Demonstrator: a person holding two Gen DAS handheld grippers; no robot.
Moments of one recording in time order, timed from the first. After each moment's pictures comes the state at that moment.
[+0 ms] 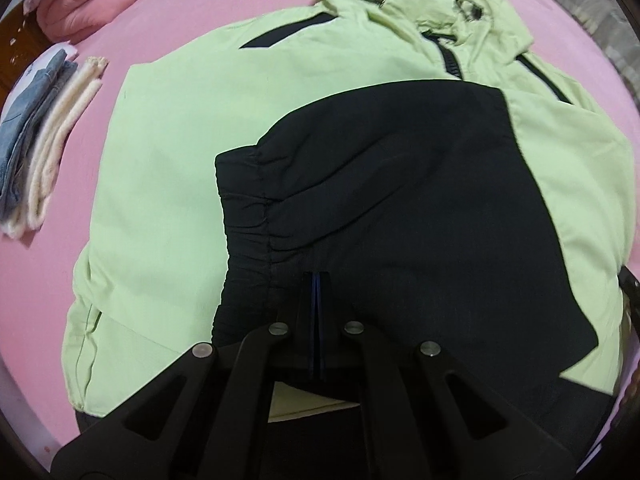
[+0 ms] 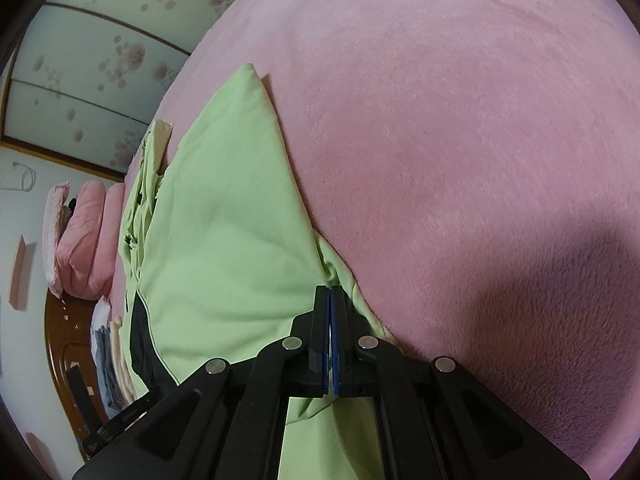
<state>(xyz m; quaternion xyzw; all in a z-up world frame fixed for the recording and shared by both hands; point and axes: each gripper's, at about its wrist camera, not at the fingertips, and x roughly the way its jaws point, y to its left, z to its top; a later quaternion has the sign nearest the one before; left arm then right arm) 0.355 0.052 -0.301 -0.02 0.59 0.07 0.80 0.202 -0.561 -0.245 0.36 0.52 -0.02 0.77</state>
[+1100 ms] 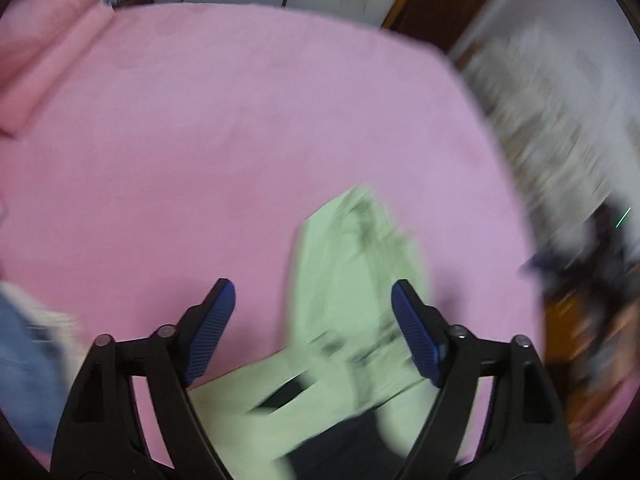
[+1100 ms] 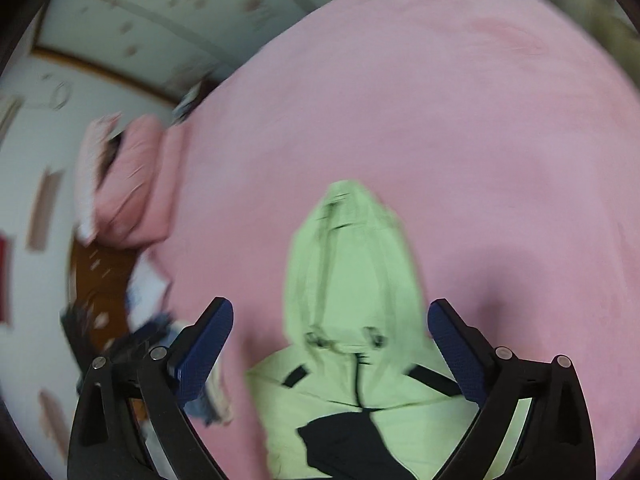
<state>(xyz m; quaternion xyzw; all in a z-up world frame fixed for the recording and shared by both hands) 0.717 0.192 -0.058 -0.16 0.54 -0.12 0.82 0.647 -0.365 0.018 0.26 0.59 0.15 0.75</state>
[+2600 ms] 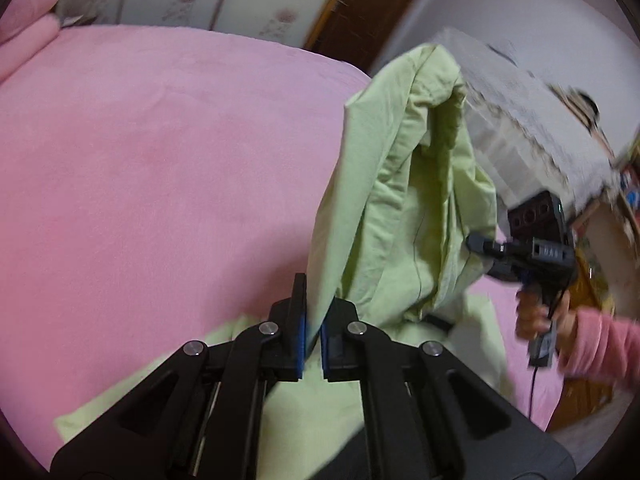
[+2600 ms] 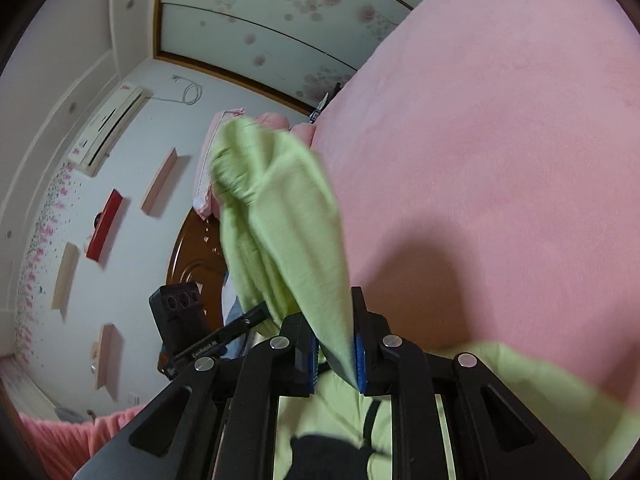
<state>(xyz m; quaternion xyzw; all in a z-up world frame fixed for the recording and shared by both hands) 0.563 0.155 -0.193 -0.12 0.43 -0.25 0.86 0.590 -0.380 -0.155 0.36 0.44 0.36 0.74</state>
